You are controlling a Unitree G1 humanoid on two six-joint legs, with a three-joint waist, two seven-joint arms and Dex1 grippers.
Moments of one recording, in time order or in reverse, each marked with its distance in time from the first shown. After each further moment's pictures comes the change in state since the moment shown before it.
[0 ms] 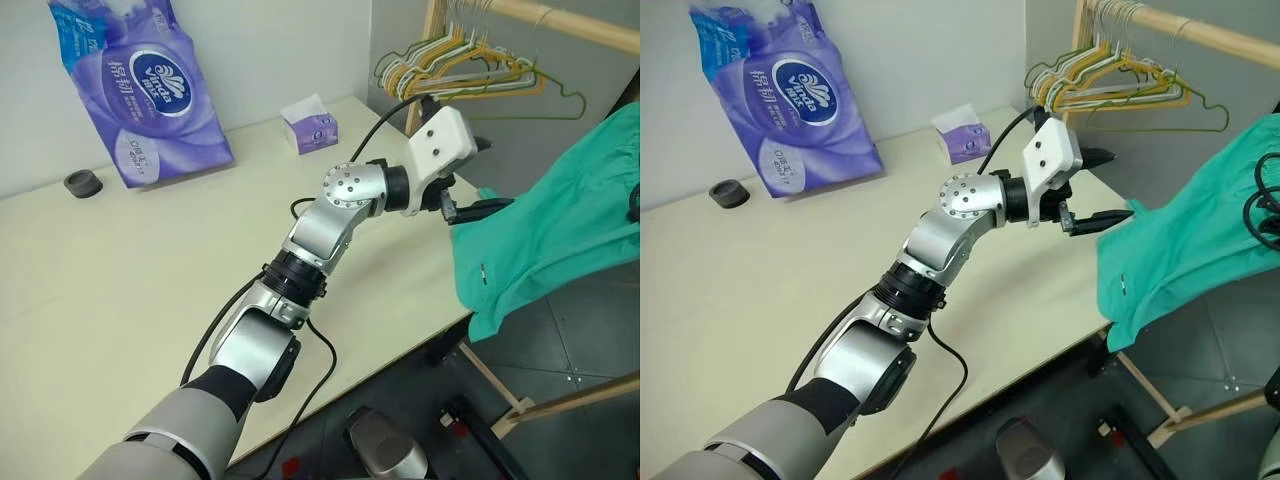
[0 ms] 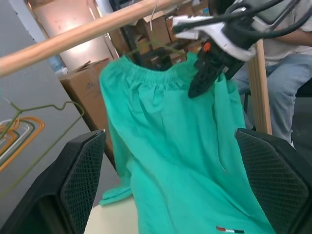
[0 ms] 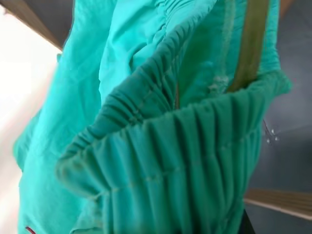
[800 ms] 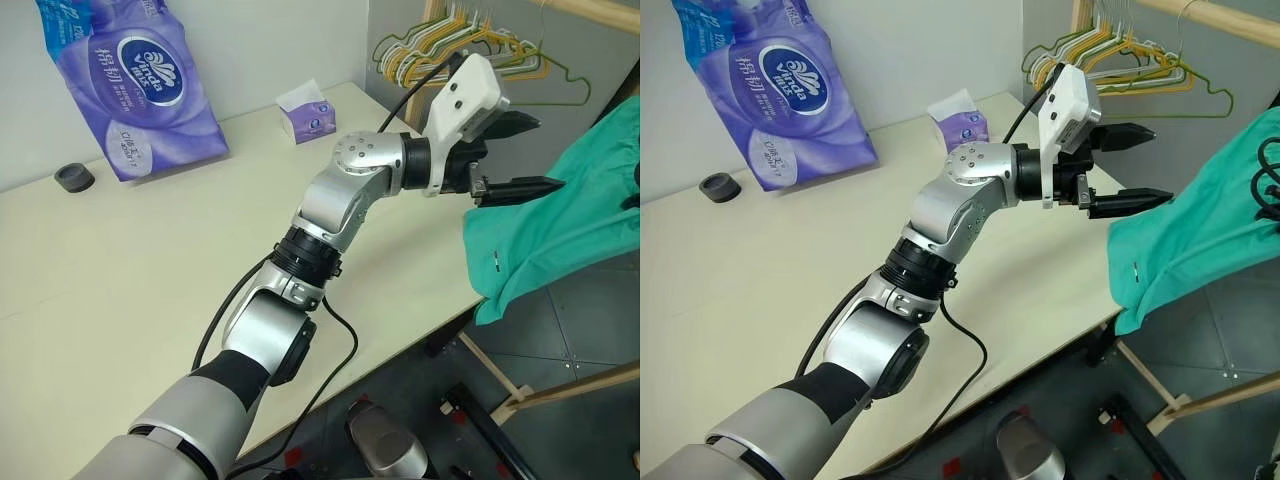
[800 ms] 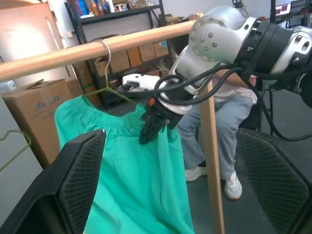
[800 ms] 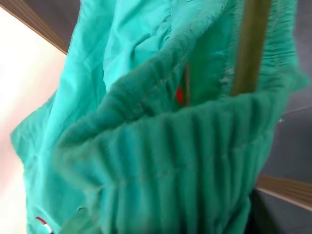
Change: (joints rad) left arm -0.116 -0.043 0.088 0.047 -0.132 0.160 -0.138; right arm -0.218 -0.032 0.154 0.363 -0.145 -0.133 0.185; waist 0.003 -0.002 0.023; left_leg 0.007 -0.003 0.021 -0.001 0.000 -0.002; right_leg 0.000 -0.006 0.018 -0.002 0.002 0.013
